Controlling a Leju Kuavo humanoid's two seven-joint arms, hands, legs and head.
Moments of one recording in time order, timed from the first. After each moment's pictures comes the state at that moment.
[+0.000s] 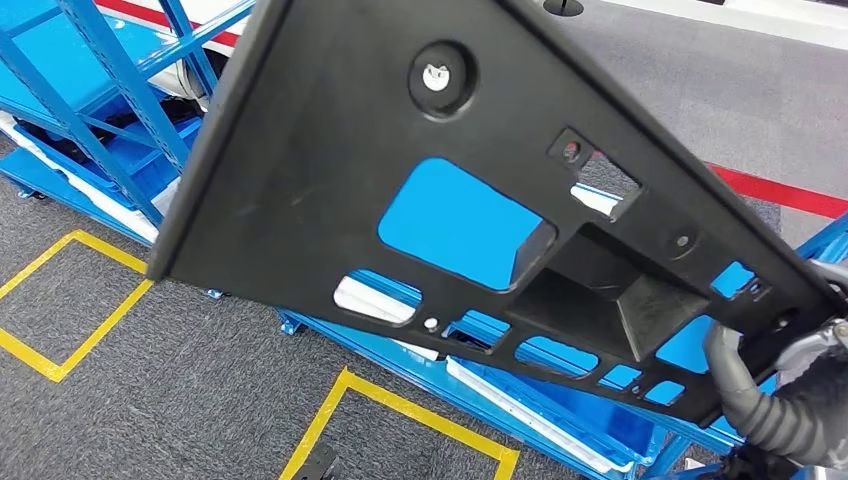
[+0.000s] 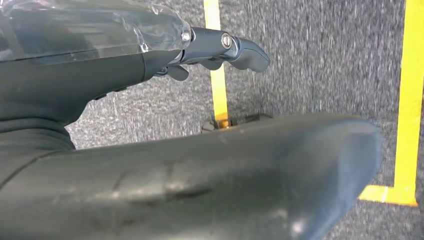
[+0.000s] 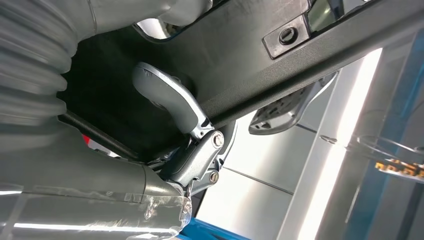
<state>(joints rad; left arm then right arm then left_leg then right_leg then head) -0.12 -0.01 -1.08 -0.28 1.06 0.23 -0.35 -0.19 -0.23 0.45 -2.00 0.24 -0.63 -0.20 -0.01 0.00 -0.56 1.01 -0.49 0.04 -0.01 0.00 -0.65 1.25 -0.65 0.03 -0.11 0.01</state>
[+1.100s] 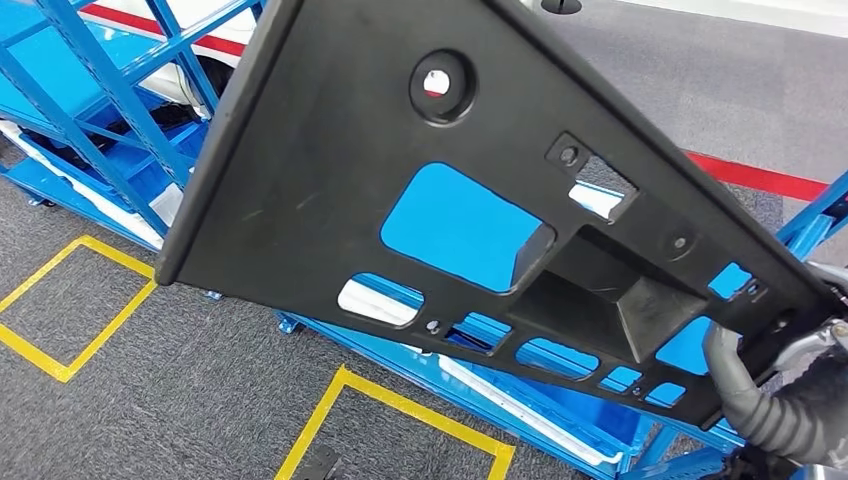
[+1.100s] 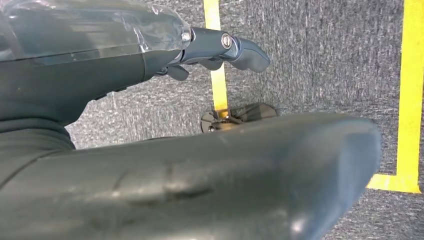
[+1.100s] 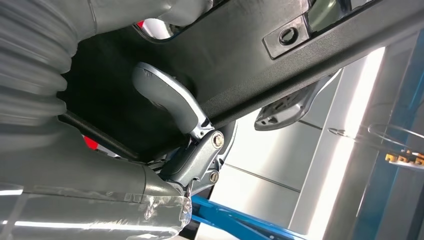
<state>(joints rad) -0.11 -0.01 -1.08 -0.28 1.06 0.22 -0.35 -0.19 -0.23 0.45 -2.00 0.24 -0.63 -0.20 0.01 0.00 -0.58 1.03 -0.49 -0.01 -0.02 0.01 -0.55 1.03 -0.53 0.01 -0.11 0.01</state>
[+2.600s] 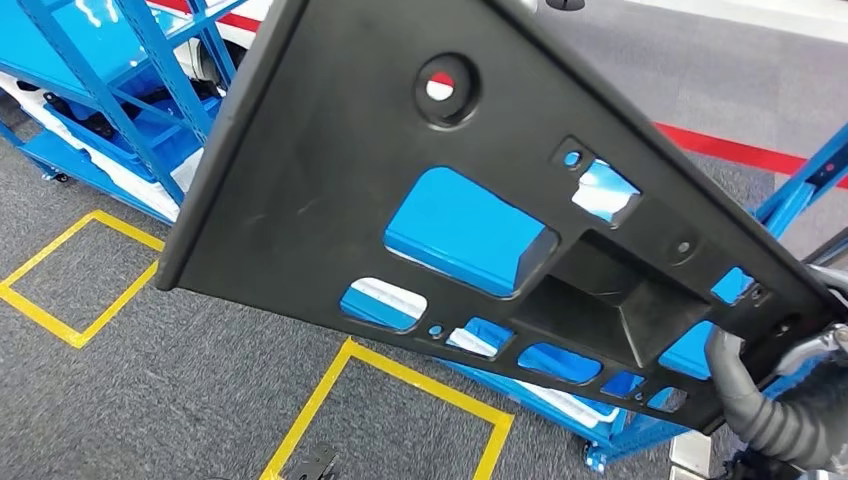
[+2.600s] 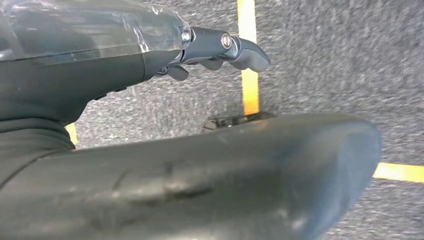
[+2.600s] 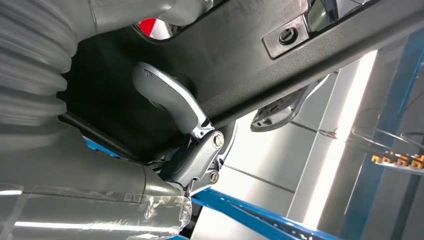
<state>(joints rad) -0.12 -0.01 -1.08 -0.27 1.07 0.21 -0.35 -0.18 -0.24 0.45 -2.01 0.24 -0.63 -0.20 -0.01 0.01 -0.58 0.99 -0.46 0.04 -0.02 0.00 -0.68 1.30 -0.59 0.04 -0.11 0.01</state>
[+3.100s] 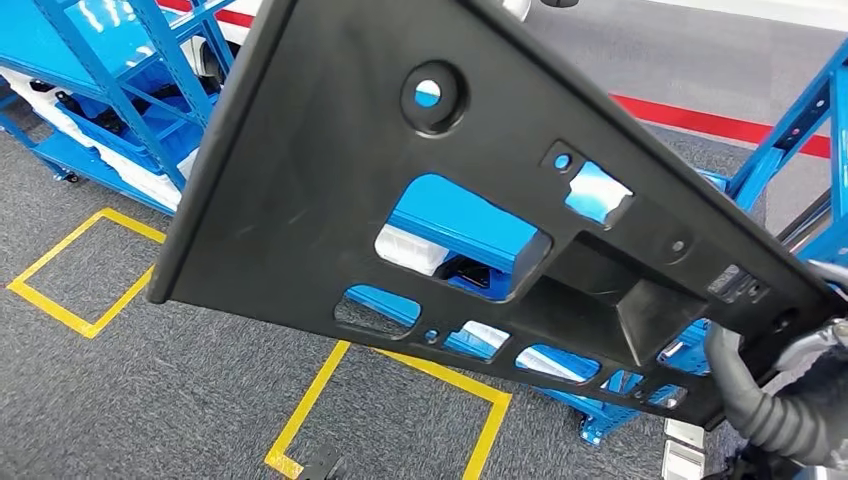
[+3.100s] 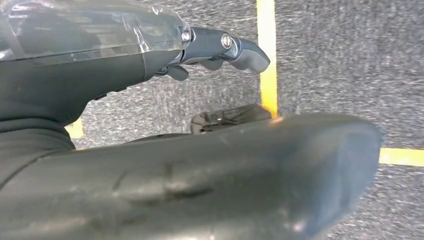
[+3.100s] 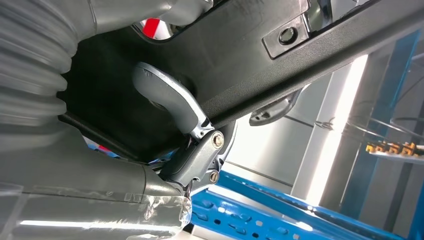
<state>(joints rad) -0.12 -0.01 -1.08 -0.27 1.07 0.22 -0.36 -0.19 -0.24 0.45 -2.01 0.24 -0.63 -0.20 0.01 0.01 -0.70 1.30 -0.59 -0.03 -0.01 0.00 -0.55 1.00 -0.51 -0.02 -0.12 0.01</state>
